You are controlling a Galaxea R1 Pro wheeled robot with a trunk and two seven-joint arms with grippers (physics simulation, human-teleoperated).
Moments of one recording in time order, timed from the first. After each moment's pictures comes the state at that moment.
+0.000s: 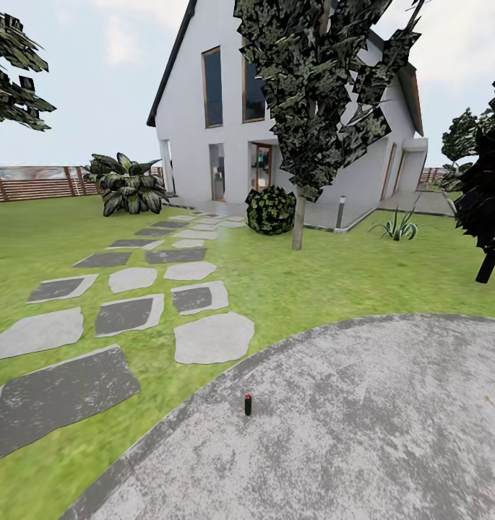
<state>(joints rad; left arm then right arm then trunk) -0.07 0.06 0.00 -0.23 -0.01 -0.19 0.00 -0.01 -0.07 -0.01 -0.43 0.00 -0.28 -0.01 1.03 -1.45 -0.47</state>
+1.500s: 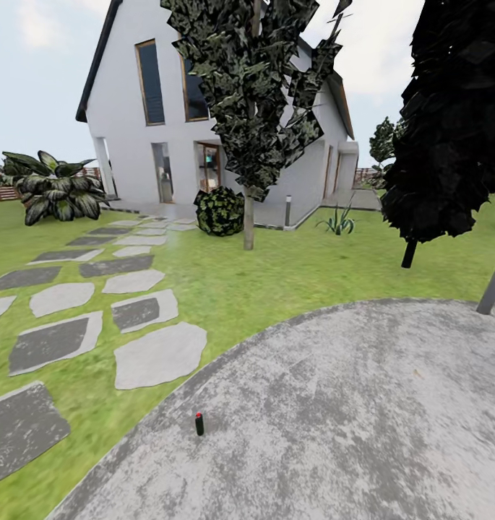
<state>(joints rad) -0.19 0.07 0.04 -0.23 -0.01 -0.33 0.00 -0.03 -0.08 -0.06 -0.55 0.00 -0.35 -0.01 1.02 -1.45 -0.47</state>
